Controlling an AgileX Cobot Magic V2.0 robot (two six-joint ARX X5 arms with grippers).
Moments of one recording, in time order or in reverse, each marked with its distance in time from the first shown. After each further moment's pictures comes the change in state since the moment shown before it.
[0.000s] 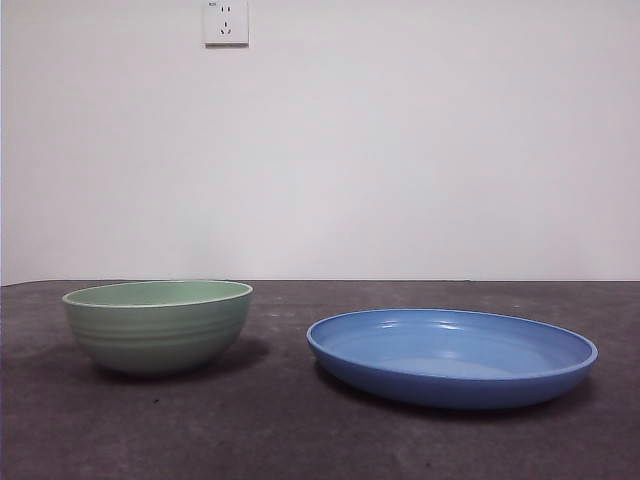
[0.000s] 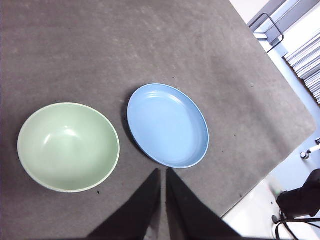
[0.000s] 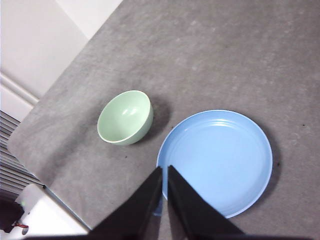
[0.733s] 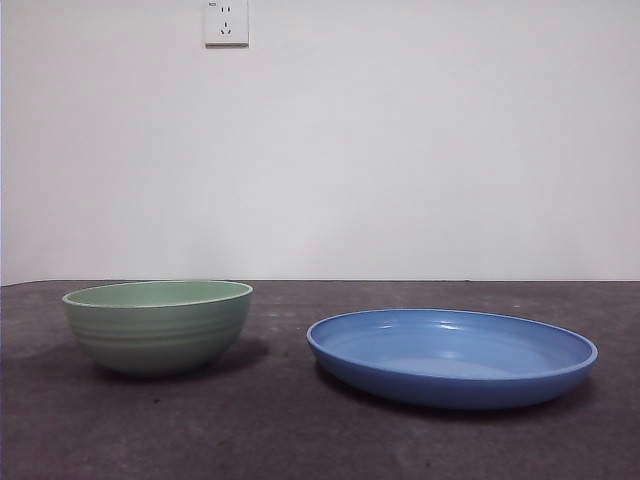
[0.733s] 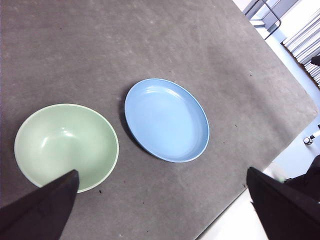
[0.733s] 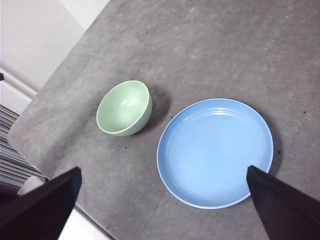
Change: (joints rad) left arm -0.023 0.010 0.000 -0.007 0.001 0.050; right arm 0.000 0.002 0.000 -0.044 0.001 -0.011
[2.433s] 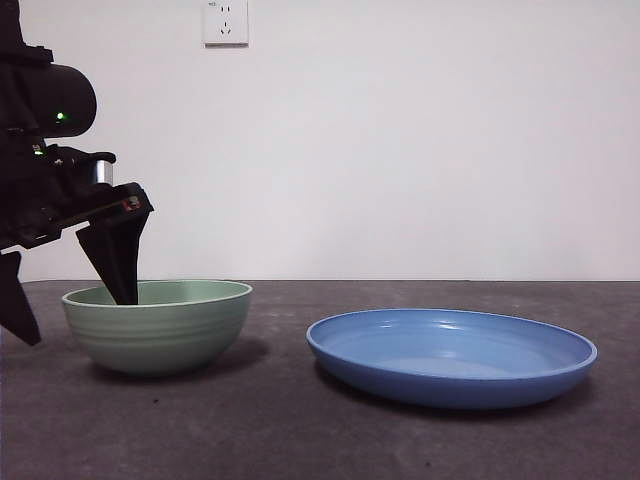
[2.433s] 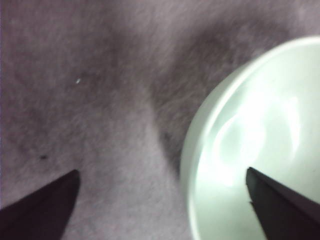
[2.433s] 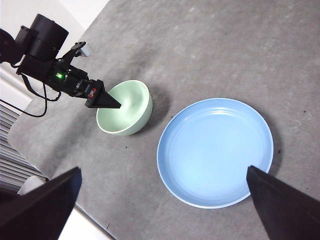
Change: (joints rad) left arm -0.049 0.847 0.002 0.274 -0.413 -0.029; right arm 0.000 0.000 0.000 -0.002 0.000 0.000
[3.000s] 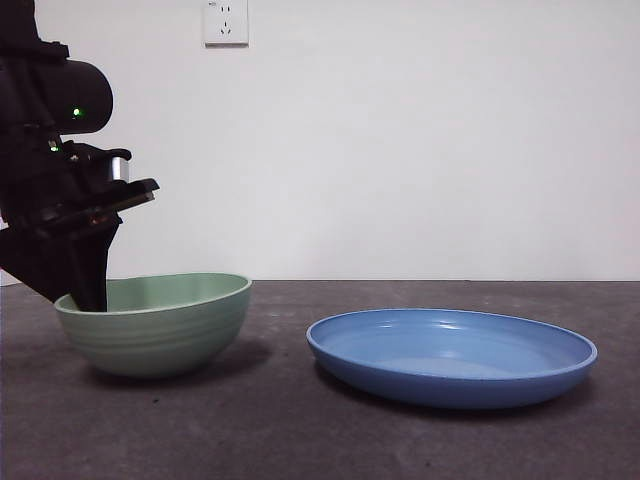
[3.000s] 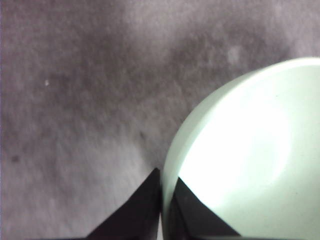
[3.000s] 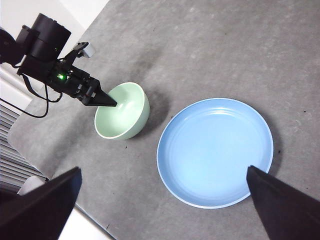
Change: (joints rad) left arm -0.044 0.000 0.025 -0.035 -0.002 -0.019; right arm 0.000 0.000 0.000 0.000 0.000 0.000
